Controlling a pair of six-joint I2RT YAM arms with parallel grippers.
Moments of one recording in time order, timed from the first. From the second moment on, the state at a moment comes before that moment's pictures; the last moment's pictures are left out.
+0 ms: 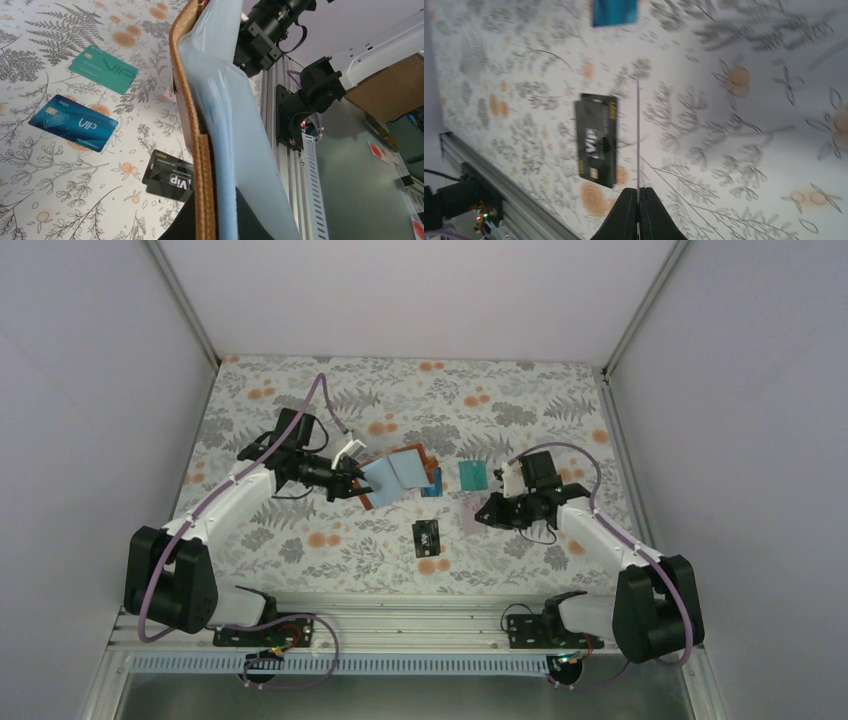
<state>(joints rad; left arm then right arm) -0.29 1.36 0.96 -0.58 1.10 0.37 0.27 1.23 0.69 -0.58 -0.58 0.35</state>
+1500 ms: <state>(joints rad) -0.18 1.88 1.27 -0.83 0.82 0.35 0.29 1.12 0.97 -0.46 -0.48 0.35</state>
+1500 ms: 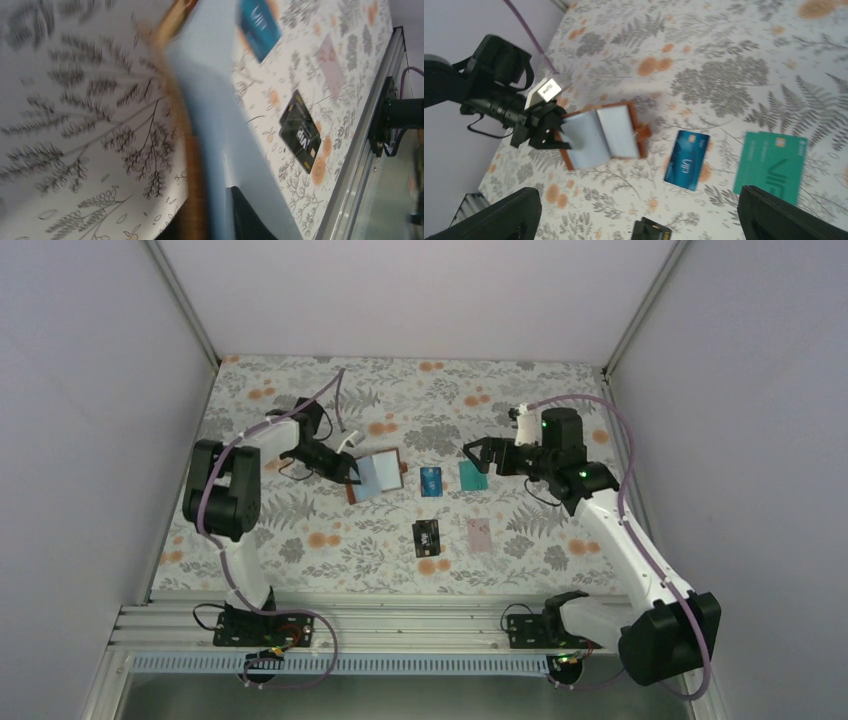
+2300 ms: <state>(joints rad) 0.07 1.36 0.83 0.05 0.10 0.16 -0.10 1.15 0.38 0.51 0.01 0.29</state>
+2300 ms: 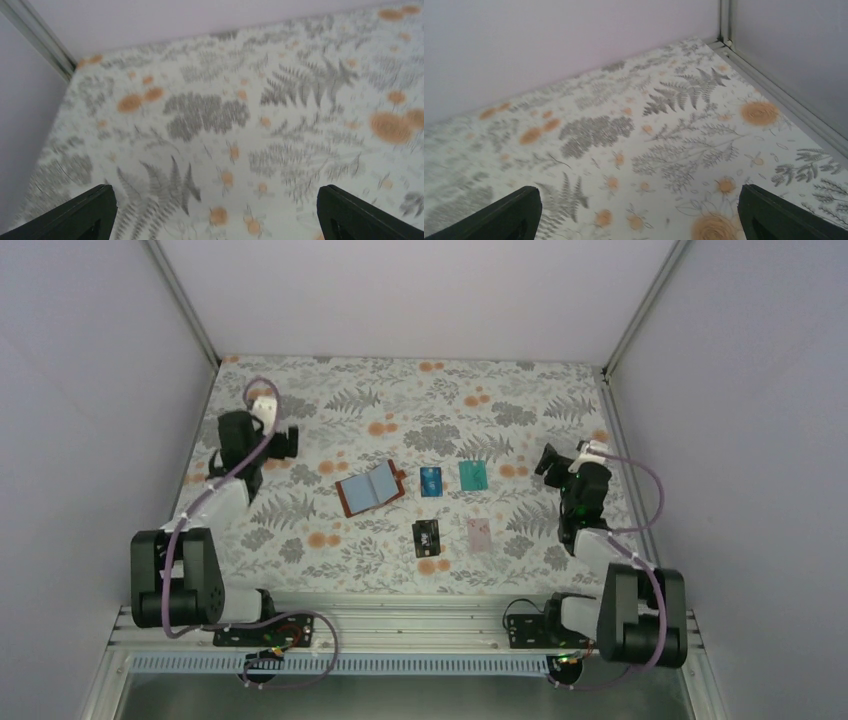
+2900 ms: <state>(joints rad) 0.06 1.54 0.17 1.17 0.13 0.14 -0.02 1.49 0.21 1.13 -0.06 0.07</state>
